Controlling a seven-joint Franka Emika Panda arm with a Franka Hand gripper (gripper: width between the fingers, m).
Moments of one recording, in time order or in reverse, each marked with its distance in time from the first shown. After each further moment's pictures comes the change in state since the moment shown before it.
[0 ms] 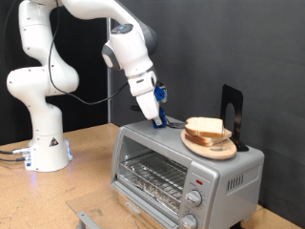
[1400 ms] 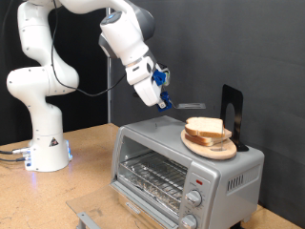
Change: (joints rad) arm -0.002 -0.095 -0.061 0.018 0.247 -0.070 -0.067
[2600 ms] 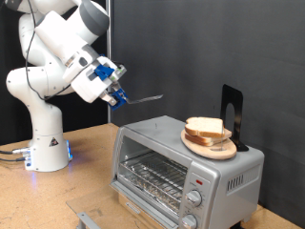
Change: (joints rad) arm -0.114 -0.283 -0.249 -0.230 0.046 -0.005 -0.249
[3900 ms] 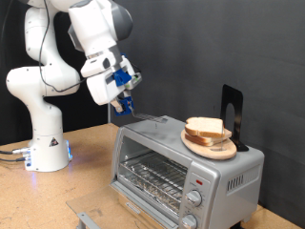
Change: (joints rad) arm -0.126 0.189 0.215 0.230 -0.432 -0.189 0.489
